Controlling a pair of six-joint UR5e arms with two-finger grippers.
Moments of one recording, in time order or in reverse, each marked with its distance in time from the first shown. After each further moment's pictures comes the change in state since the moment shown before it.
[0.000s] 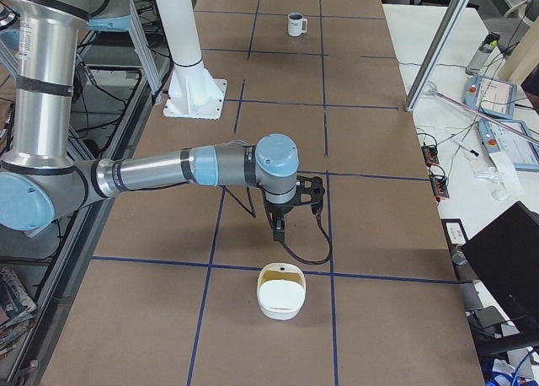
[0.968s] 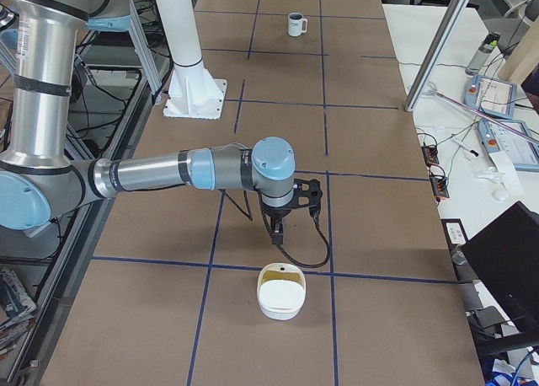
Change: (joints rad) left arm 0.000 0.063 -0.058 -0.046 -0.001 -0.001; right arm 0.002 -0.021 -0.005 0.036 -0.005 -0.002
